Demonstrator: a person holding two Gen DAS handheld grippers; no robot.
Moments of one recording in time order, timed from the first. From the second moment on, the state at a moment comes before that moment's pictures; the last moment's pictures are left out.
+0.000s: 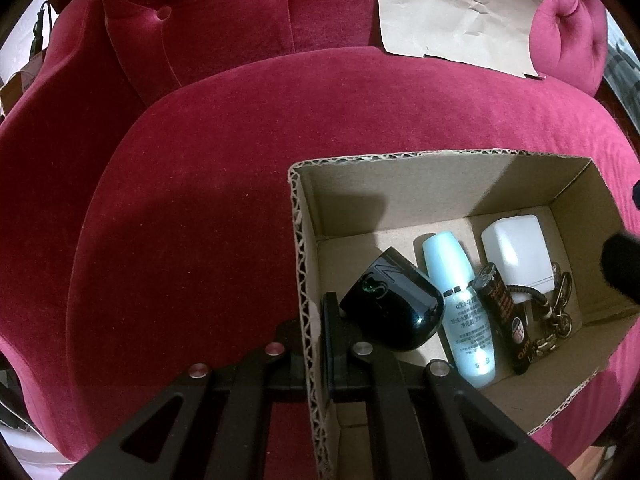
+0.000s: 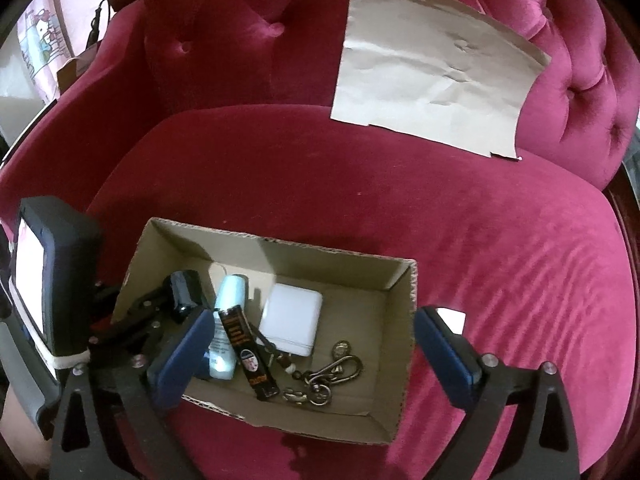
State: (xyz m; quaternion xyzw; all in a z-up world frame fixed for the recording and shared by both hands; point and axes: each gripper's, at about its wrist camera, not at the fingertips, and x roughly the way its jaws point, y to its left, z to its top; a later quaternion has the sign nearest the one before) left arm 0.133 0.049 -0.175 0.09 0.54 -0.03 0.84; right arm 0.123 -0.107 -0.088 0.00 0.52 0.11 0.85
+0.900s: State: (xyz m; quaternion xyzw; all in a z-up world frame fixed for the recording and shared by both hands) left arm 0.134 0.050 -0.174 0.09 0.54 -0.03 0.84; right arm 0.138 -0.204 -0.085 0.00 0.51 0.06 0.86
